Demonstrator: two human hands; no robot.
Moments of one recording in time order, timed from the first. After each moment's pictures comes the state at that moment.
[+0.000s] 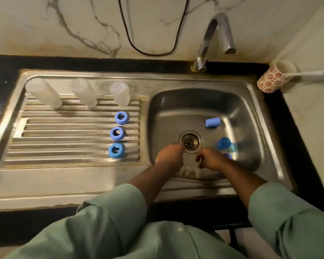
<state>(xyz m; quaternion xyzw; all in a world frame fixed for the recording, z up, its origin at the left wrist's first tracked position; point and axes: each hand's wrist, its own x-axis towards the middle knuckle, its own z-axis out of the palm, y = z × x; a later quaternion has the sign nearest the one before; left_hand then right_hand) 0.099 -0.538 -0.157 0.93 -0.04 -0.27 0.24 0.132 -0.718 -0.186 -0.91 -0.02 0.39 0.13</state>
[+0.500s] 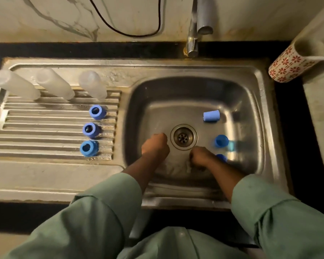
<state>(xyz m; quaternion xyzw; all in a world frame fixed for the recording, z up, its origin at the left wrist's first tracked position) 0.147 -0.583 -0.199 0.92 0.16 -0.30 0.19 0.165 -0.751 -0.242 -0.87 0.01 0.47 0.15</state>
